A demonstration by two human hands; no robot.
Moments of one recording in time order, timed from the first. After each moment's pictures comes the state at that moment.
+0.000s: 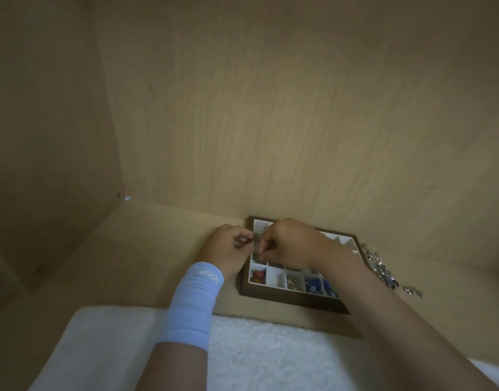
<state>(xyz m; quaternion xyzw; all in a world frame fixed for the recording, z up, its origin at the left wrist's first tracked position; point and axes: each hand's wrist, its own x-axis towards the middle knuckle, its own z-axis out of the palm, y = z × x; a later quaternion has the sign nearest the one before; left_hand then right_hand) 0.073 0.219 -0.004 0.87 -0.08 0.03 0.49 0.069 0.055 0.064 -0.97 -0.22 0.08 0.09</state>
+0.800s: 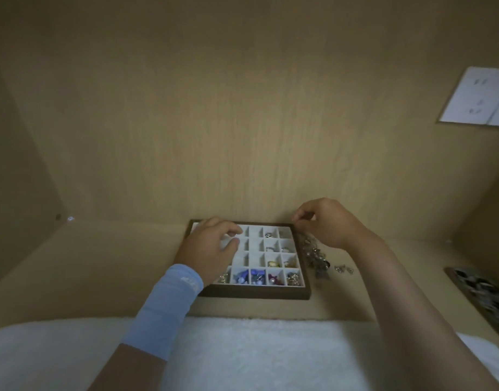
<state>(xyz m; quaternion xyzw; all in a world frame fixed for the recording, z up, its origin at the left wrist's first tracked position) 0.036 0.131 0.035 0.90 -0.21 0.14 0.35 0.035 -0.132 0.093 -0.97 -0.03 -0.05 0.23</state>
